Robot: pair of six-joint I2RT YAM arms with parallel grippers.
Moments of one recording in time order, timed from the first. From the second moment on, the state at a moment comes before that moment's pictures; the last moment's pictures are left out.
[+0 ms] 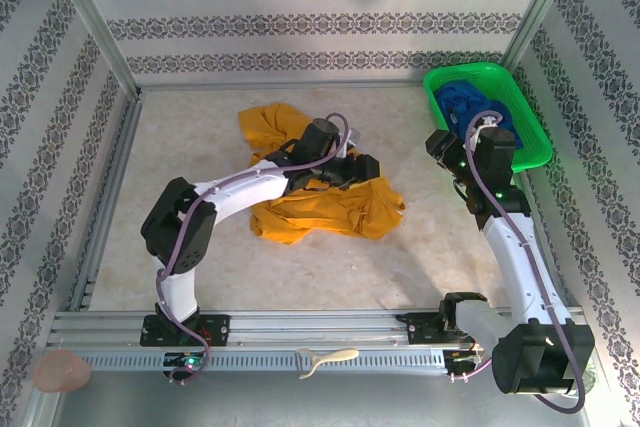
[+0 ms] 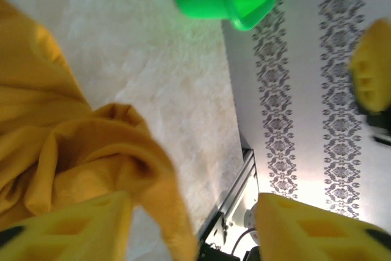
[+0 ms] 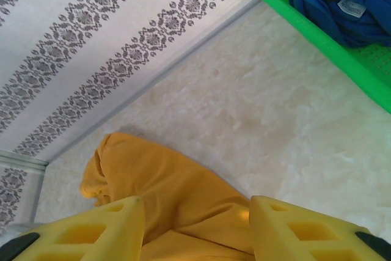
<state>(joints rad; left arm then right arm) -0.69 1.86 1.38 -0.06 0.58 -0.94 -0.03 1.02 0.86 -0.31 -0.25 0.66</state>
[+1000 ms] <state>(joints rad) 0.11 1.47 1.14 -0.19 0.48 -0.85 0.88 2.07 1.61 -0.56 0.02 0.47</state>
